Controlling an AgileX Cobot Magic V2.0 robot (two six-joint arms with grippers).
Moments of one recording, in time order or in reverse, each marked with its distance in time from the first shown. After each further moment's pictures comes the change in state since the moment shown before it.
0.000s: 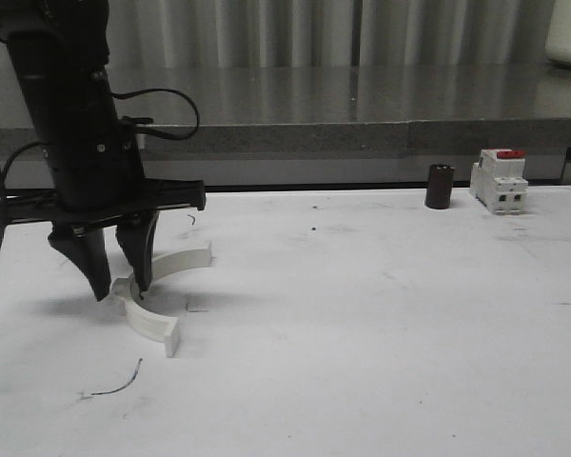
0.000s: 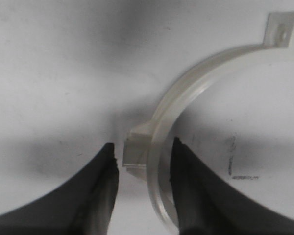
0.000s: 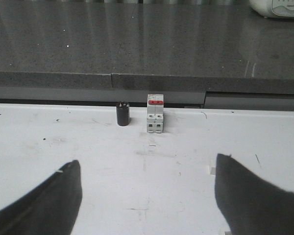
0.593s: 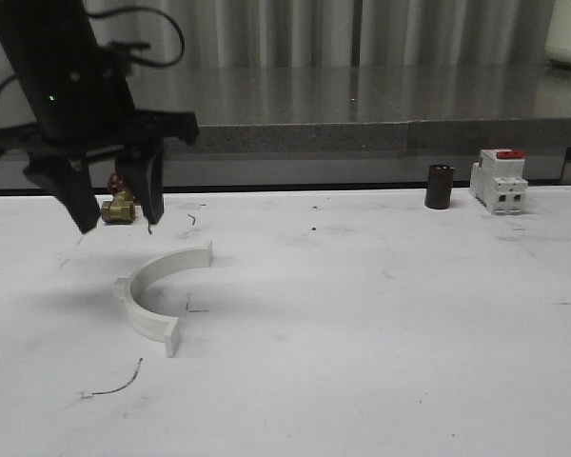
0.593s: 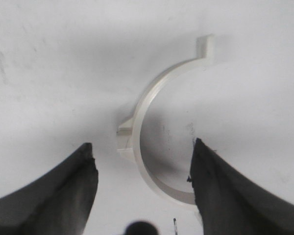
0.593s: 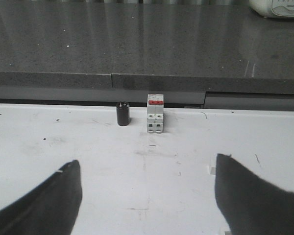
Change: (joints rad) left arm 0.000 -0.191 0.027 0.009 -0.030 0.159; right arm 0.000 0.000 0.000 0.000 0.000 0.000
